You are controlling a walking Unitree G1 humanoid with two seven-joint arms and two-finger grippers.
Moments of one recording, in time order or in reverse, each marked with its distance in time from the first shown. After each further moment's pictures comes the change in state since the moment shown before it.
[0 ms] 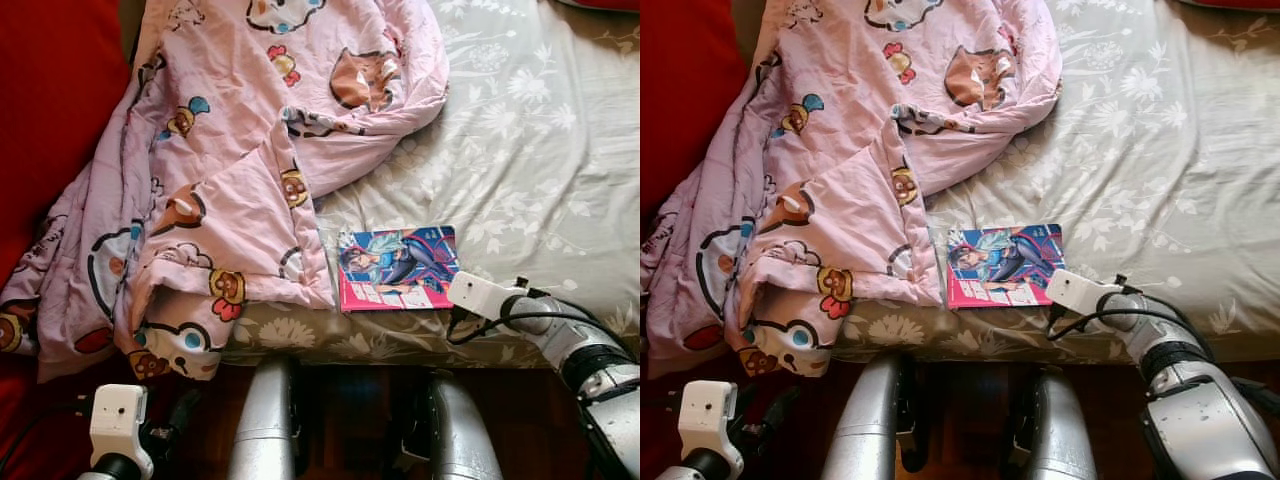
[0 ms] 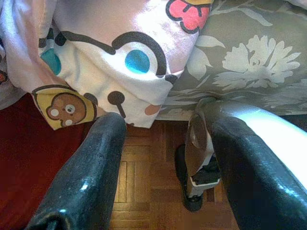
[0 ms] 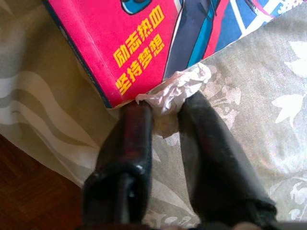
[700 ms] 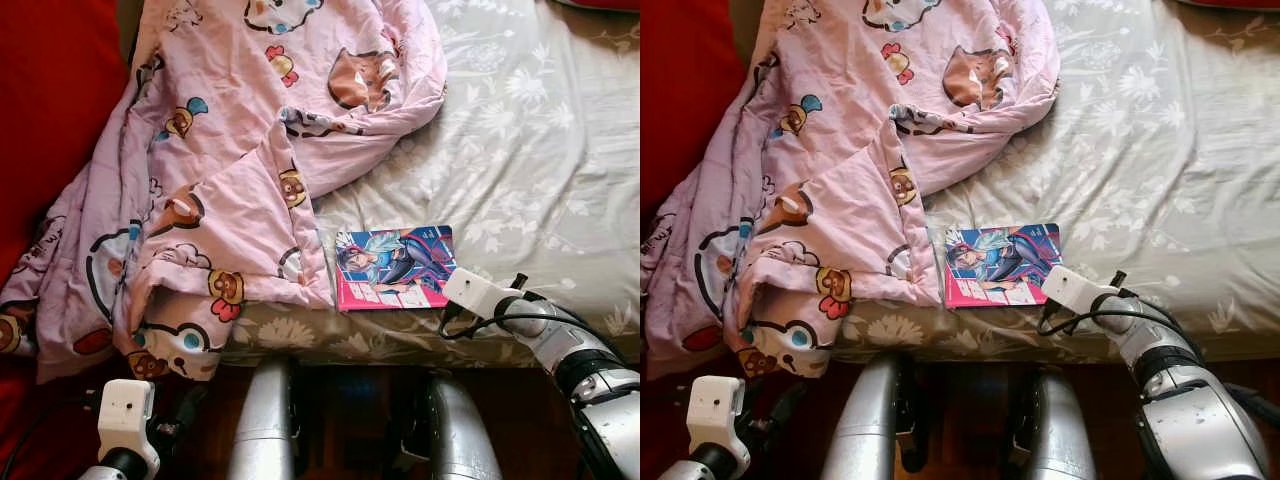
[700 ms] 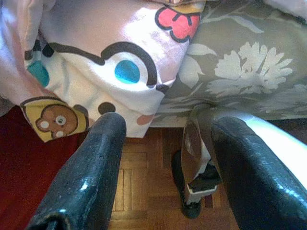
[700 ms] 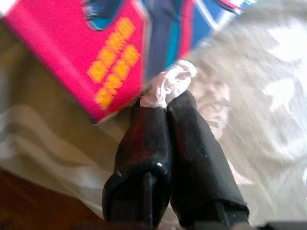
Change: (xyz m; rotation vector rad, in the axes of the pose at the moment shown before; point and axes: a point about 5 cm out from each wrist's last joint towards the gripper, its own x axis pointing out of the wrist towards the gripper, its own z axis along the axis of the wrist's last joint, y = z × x) left arm 0.009 -0.005 0.002 0.006 -0.020 -0.017; right arm 0.001 0.006 -0.002 0.211 -0.044 -0.089
